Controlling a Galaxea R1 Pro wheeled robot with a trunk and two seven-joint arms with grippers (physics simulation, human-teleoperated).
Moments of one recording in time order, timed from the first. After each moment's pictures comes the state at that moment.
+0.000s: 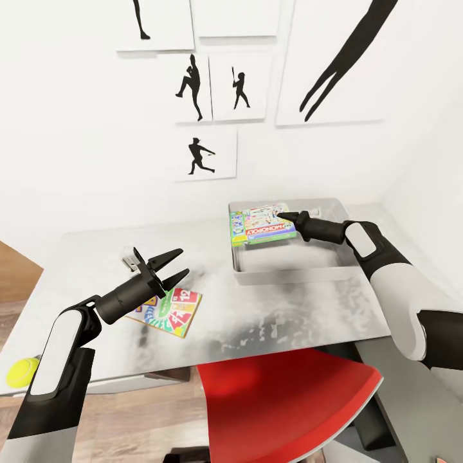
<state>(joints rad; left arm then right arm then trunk) -0.51 0.03 0.13 -1.61 1.49 1.02 -0.10 -1.33 -0.16 0.00 -0.45 -0.68 0.83 0.60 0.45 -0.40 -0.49</state>
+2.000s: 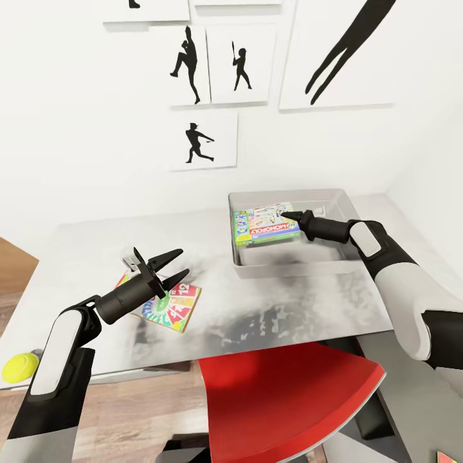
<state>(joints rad) -0.51 0.03 0.13 -1.61 1.49 1.02 -0.10 -1.33 -0.18 0.00 -0.46 -0.68 0.83 0.60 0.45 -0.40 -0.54</state>
